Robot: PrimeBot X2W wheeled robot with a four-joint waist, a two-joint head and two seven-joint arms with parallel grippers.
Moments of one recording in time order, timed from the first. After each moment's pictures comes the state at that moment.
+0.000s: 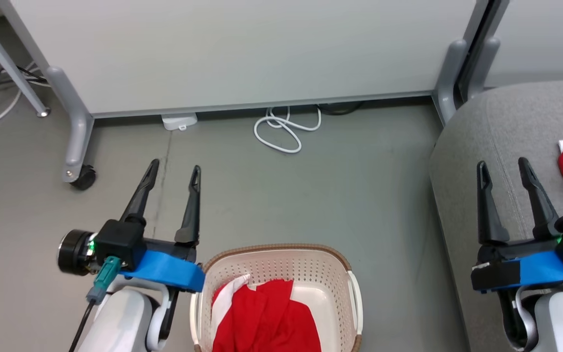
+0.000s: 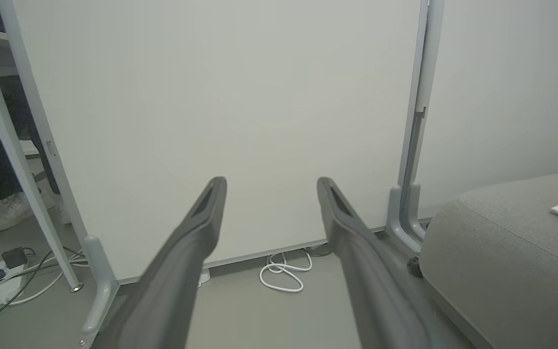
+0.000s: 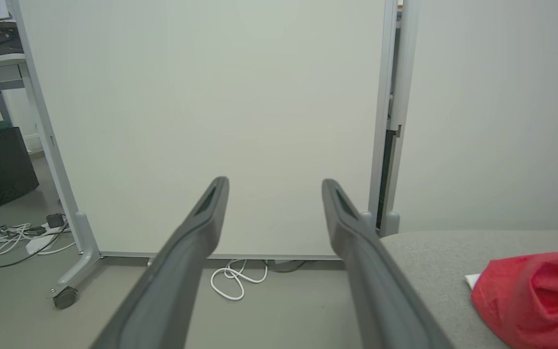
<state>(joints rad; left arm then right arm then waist) -0.30 0.18 -0.32 0.28 -0.24 0.00 -0.26 -0.22 -0.10 -0.08 0.16 0.12 0.13 -0.26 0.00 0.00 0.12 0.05</state>
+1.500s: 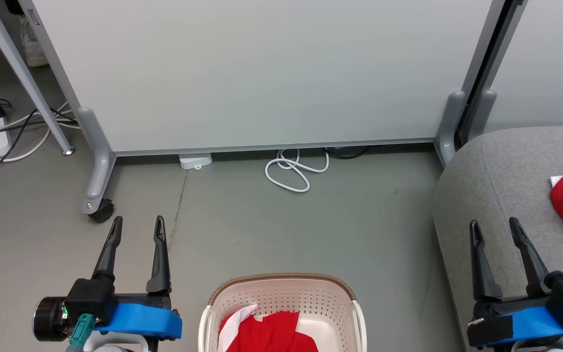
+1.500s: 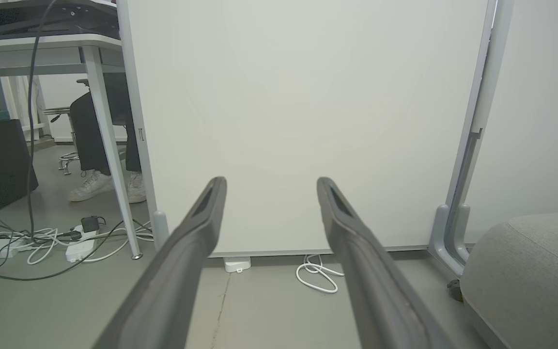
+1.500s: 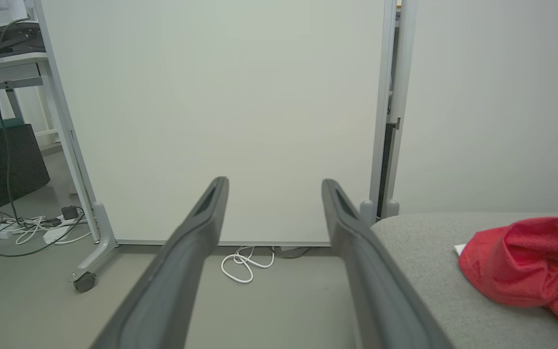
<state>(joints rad) -0.06 0.07 -0.07 0.19 -0.11 -0.05 -0.26 -0.01 -0.05 -0.09 0.10 0.10 0.13 -0.26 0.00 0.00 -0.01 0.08</state>
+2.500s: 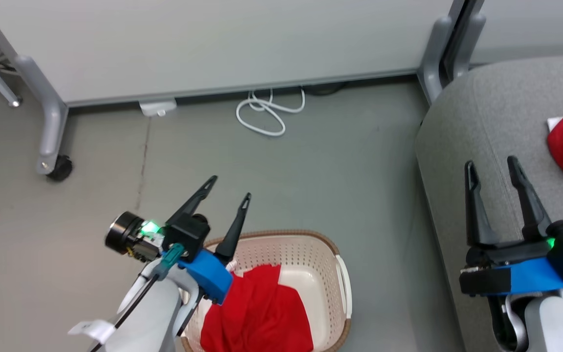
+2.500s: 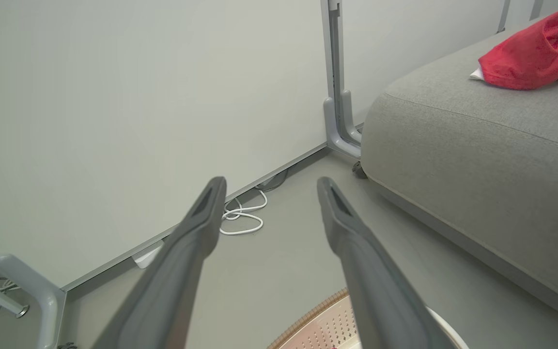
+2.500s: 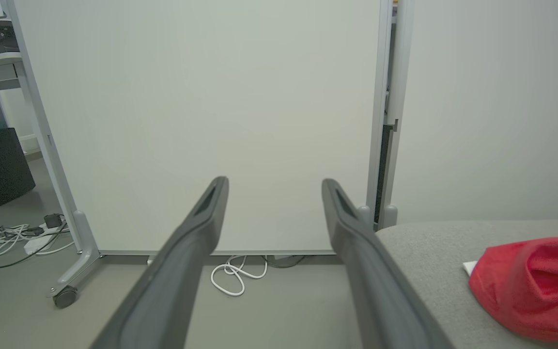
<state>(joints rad) -0.41 0.17 -0.46 0.54 -0.10 -0.13 -0.26 -0.17 -0.05 -0.06 0.07 0.10 0.13 -0.26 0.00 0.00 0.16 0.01</state>
